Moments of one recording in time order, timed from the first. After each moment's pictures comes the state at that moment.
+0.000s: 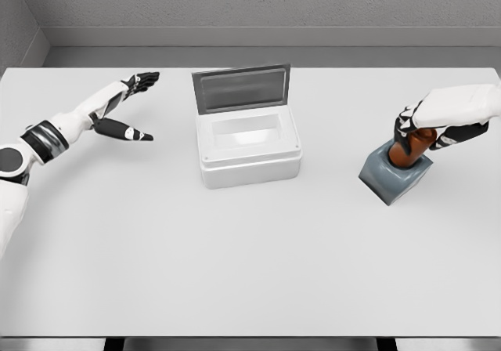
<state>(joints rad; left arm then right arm) -0.63 0.42 -0.31 -0.80 0.10 -0.50 -0.61 -1.52 -1.10 1.72 -1.43 -0.02 -0.61 0.50</state>
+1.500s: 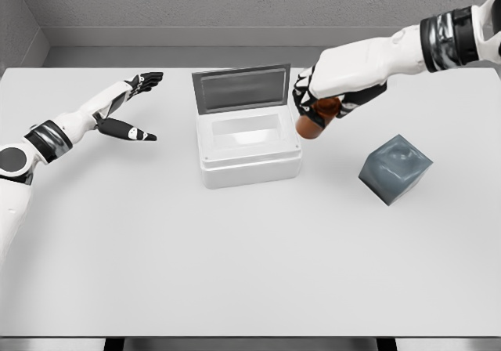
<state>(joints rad) -0.63 0.41 -0.31 -0.80 0.10 -0.50 -0.61 -1.63 -0.81 1.67 -1.47 -0.08 -0.61 0.49</state>
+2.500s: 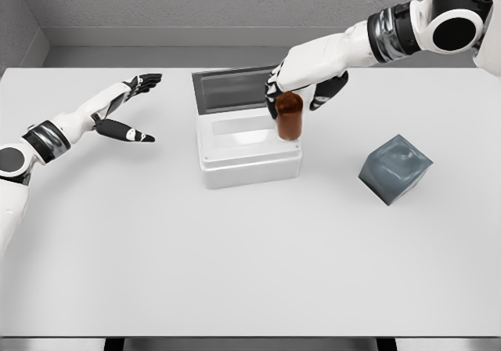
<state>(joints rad) -0.63 0.42 -0.32 -0.80 0.10 -0.50 -0.61 -1.62 -0.61 1.70 -1.26 -0.06 -0.61 0.49</state>
